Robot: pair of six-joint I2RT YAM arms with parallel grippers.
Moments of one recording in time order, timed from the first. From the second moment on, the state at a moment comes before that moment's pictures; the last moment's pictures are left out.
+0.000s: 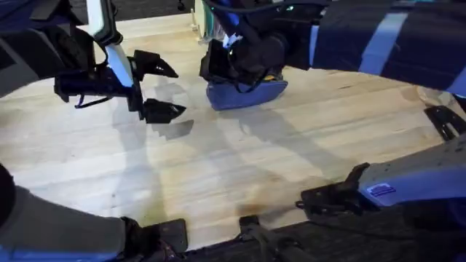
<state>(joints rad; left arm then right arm) 0.08 1.78 1.15 -0.86 1.03 1.47 0.64 1.59 1.22 -0.56 -0.01 0.92</state>
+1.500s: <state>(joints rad) -0.17 1.87 1.15 -0.55 1.05 1.22 0.58 1.59 1.21 -0.59 -0.04 0.92</state>
